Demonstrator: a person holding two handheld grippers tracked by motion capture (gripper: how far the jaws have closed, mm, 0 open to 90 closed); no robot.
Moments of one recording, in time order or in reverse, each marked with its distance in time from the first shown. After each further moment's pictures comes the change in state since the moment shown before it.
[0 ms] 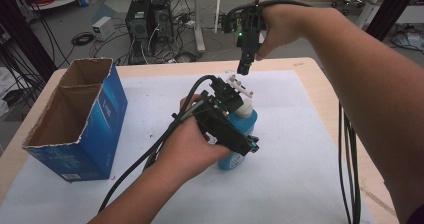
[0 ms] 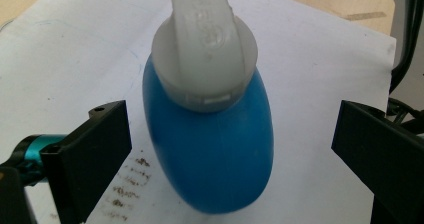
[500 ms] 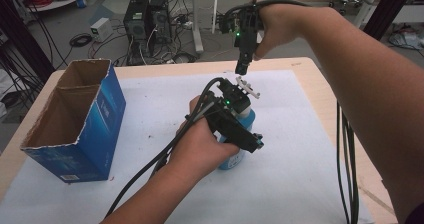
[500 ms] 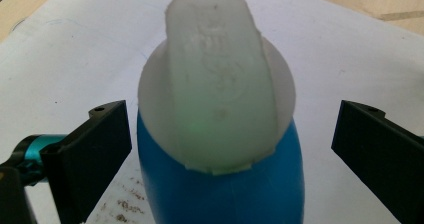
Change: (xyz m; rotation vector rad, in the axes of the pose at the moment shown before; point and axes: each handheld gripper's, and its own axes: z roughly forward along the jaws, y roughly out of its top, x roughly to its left) left arm -0.002 0.006 0.022 0.023 0.069 -0.003; right arm 0.003 0.000 -0.002 0.004 -0.004 0.000
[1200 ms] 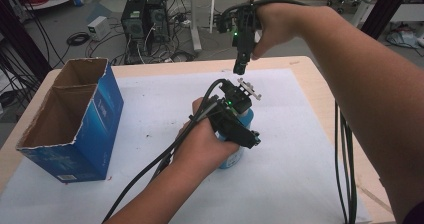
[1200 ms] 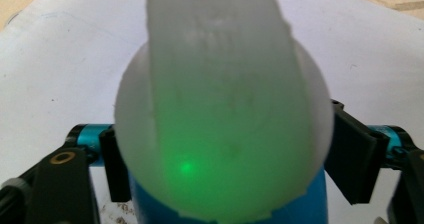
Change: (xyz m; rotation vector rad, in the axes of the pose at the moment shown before) left arm 0.000 0.001 0.011 0.029 0.006 0.002; right arm 0.000 0.001 0.002 0.002 -0.001 -0.010
